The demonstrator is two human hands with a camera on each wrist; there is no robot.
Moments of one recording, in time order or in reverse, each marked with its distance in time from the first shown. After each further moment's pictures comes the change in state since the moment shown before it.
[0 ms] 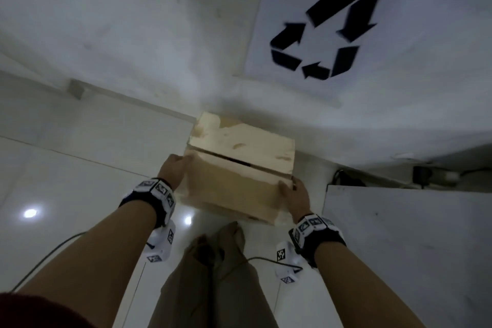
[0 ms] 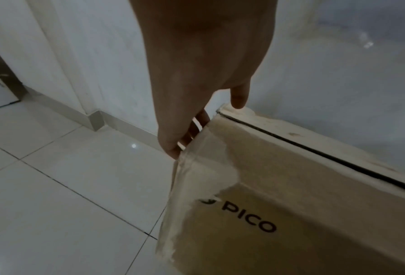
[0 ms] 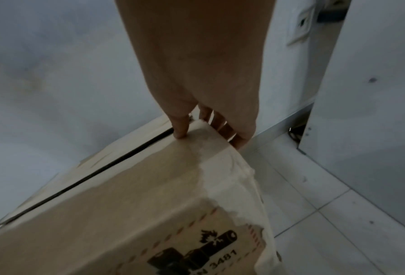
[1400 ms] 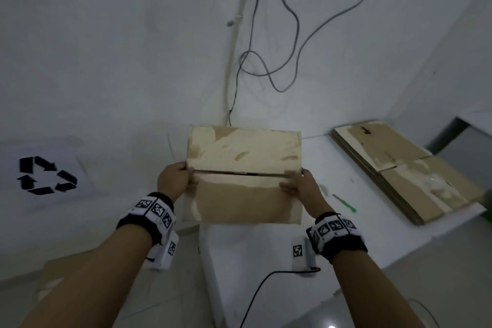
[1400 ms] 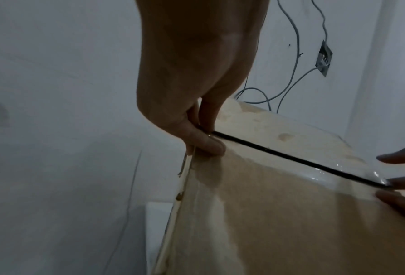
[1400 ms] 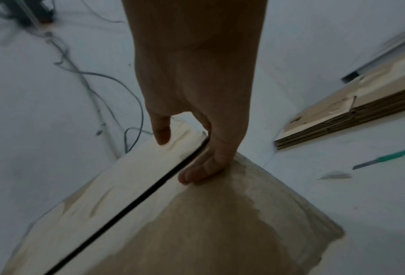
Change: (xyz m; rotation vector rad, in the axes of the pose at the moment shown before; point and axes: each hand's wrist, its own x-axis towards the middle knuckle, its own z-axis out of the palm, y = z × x) left_hand -0.563 0.215 0.345 0.139 -0.272 0.841; right_hand -0.321 0.156 -0.629 0.771 0.403 -0.353
